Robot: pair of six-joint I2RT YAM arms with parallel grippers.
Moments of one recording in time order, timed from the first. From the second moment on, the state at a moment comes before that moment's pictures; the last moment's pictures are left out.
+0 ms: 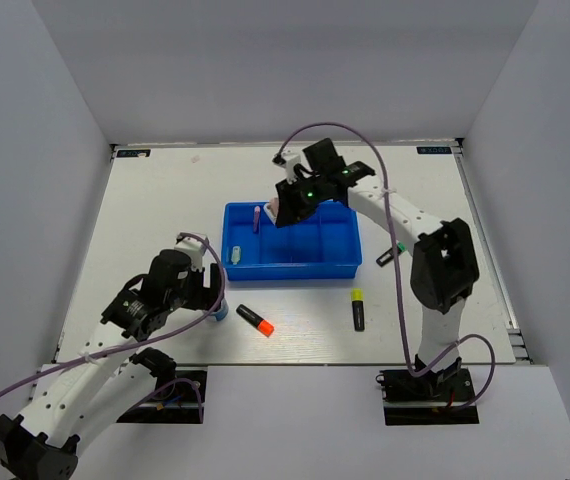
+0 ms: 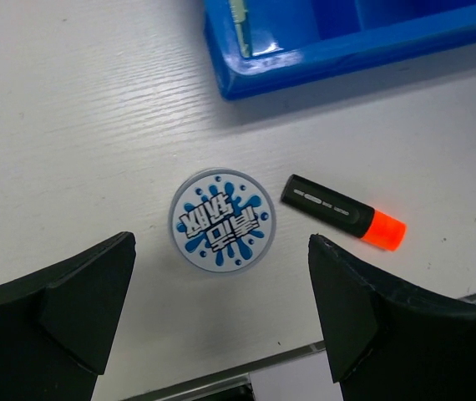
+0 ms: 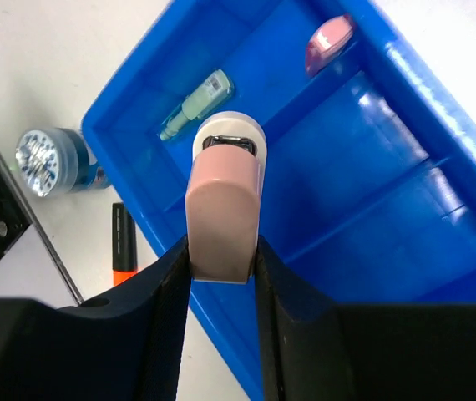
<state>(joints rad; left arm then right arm) -0.52 0.69 0.63 -0.70 -0.09 -0.26 0.60 1.91 1.68 -0.62 -0.58 -0.01</state>
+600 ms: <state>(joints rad) -0.52 0.76 0.63 -0.71 -0.17 -0.36 0.71 2.10 1.82 -0.81 -0.17 0.18</state>
